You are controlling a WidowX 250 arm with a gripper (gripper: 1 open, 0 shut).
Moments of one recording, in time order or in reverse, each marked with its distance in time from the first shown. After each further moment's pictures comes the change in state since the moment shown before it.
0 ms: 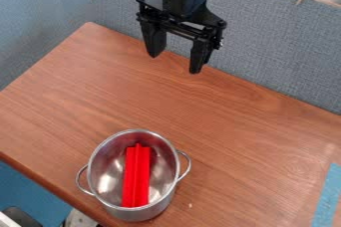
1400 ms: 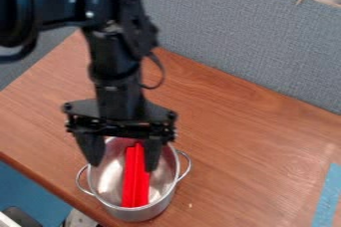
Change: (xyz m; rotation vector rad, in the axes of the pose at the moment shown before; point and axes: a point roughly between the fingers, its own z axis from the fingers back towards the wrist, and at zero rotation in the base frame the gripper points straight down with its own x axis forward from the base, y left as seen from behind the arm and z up) arm -0.122 -0.010 -0.037 -0.073 0.110 0.413
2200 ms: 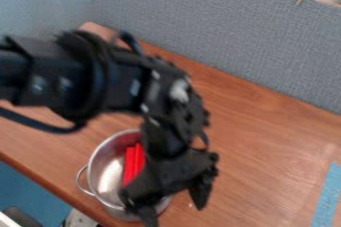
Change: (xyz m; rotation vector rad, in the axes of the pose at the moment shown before) arm -0.012 -0.053 -0.068 -0.051 -0.060 0.566
